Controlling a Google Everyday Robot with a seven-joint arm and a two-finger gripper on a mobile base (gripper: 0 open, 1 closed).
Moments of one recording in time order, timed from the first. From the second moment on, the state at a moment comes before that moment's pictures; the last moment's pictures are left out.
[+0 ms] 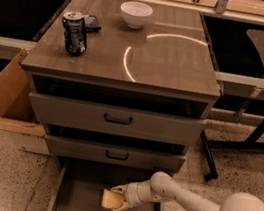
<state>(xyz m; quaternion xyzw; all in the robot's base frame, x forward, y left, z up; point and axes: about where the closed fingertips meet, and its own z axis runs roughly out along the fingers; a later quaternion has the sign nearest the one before) 0.498 -0.003 0.230 -0.75 0.53 0.26 0.32</state>
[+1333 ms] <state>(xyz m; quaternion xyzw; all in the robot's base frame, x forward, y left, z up) 0.461 -0.020 0.296 -0.78 0.48 0.23 0.32</state>
